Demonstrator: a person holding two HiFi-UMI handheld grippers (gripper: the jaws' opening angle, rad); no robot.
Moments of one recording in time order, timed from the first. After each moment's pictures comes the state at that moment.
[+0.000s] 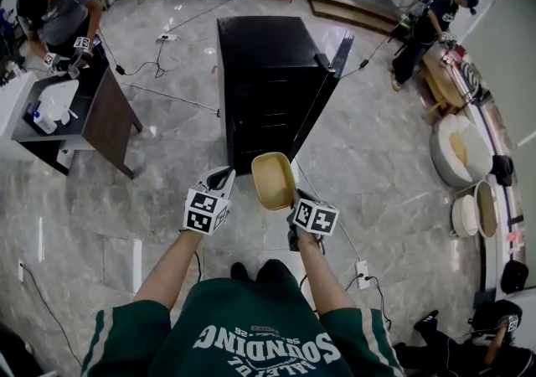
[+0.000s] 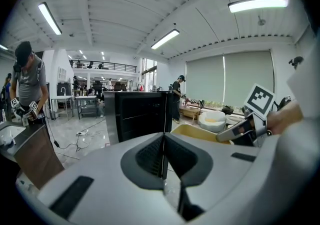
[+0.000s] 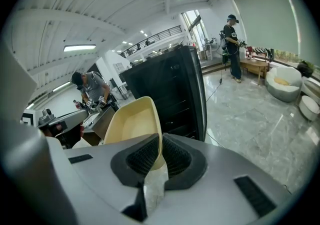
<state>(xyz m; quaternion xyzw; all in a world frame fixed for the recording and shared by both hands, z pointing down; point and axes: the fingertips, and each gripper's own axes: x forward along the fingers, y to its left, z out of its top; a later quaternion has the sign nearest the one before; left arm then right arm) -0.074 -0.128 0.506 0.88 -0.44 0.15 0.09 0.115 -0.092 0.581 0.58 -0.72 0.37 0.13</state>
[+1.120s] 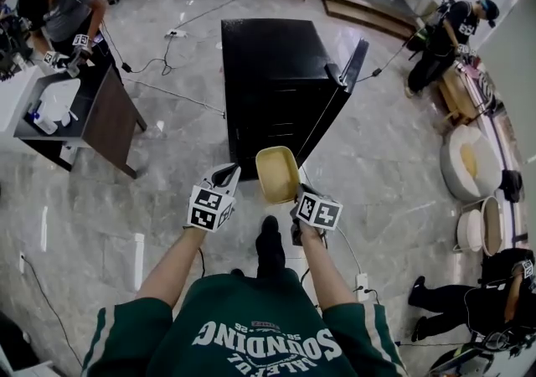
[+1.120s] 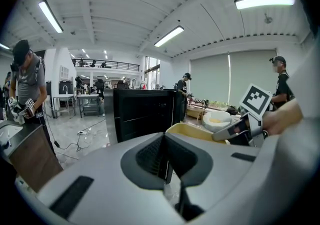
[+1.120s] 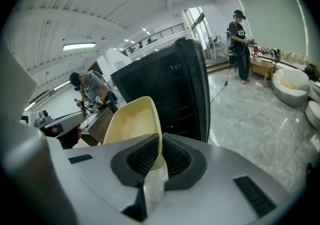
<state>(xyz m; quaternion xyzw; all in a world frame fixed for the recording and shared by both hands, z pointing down) -0.056 -0.208 0.519 0.87 -0.45 0.15 0.10 0.130 -0.189 0.593 0.56 -0.73 0.37 0.14</state>
